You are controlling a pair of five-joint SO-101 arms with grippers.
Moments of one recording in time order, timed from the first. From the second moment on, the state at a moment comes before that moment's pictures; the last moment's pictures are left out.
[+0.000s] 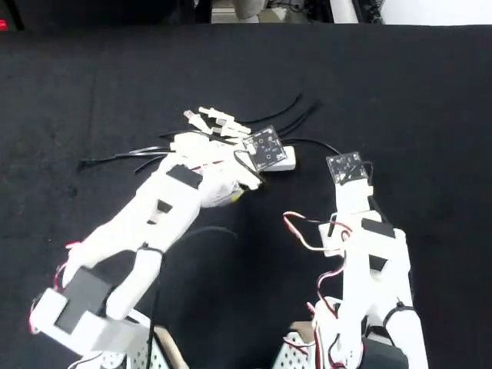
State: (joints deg) left arm 22.1 -3.4 36.3 29.0 -40.9; right arm 16.5 -32.2 72.4 41.1 25.7
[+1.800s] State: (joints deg) left arm 22.9 22.4 13.0 38.5 -35.4; right arm 16.5 -32.2 72.4 41.0 26.5
